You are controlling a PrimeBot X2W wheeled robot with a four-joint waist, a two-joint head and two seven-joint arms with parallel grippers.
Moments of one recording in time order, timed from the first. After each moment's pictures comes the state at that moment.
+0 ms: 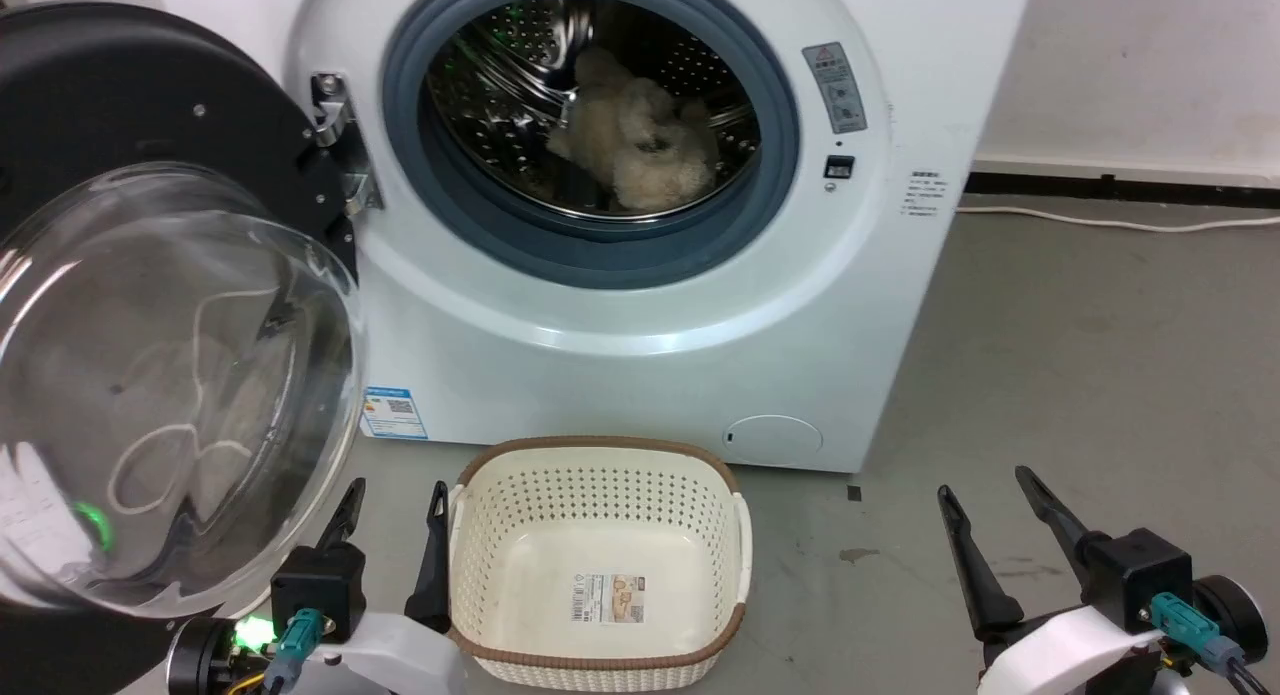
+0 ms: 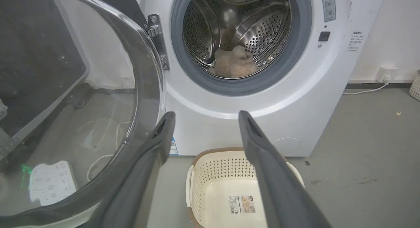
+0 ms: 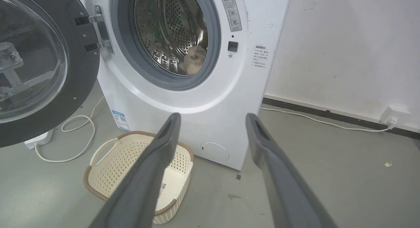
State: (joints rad) left arm 0.02 0.05 -0.02 0.01 0.00 0.00 -0.03; right arm 0.02 -0.06 0.00 0.01 0.01 0.13 -0.03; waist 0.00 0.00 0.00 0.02
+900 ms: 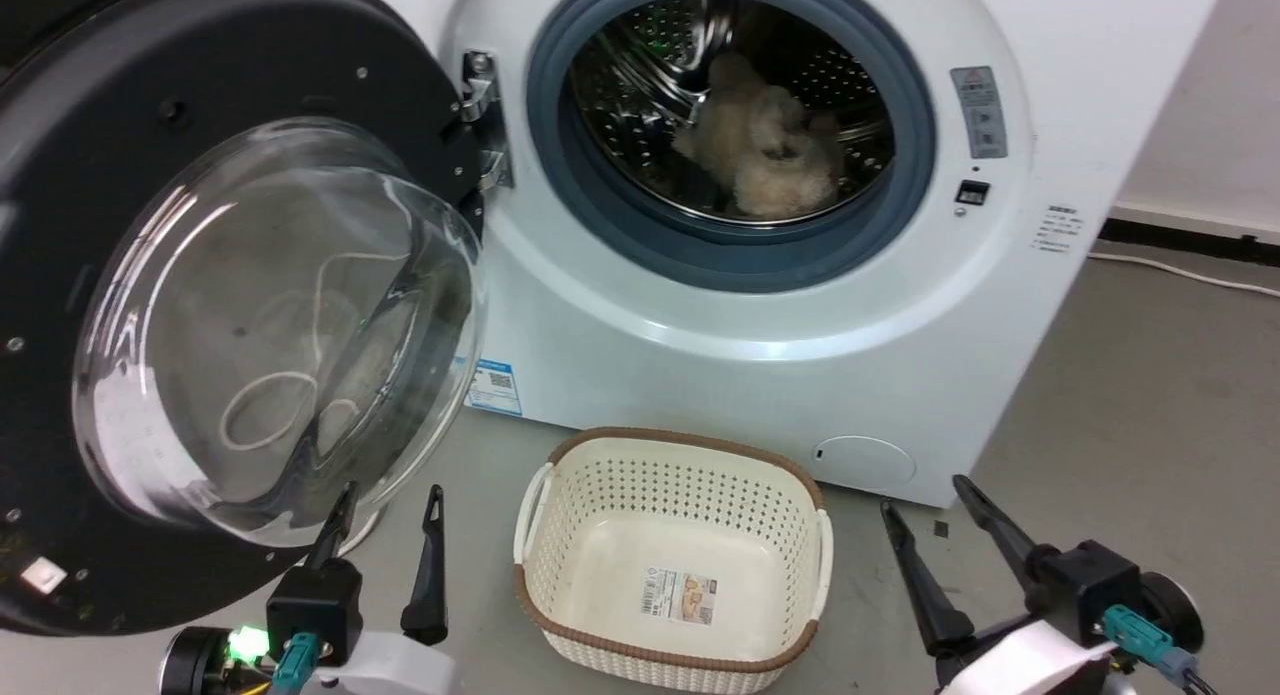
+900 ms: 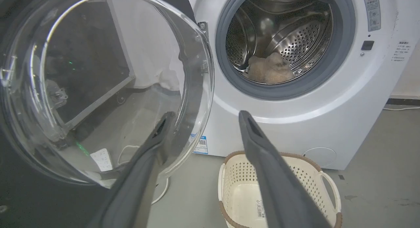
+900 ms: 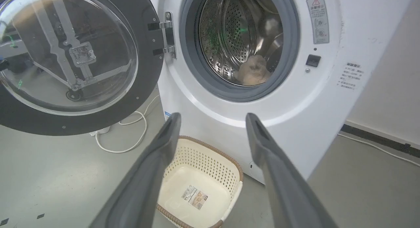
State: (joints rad) left arm 0.04 0.07 -0.04 -0.01 0.00 0.02 -0.08; right arm 0.01 -0.08 0.11 0.05 0.08 0.13 -0.08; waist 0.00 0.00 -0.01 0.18
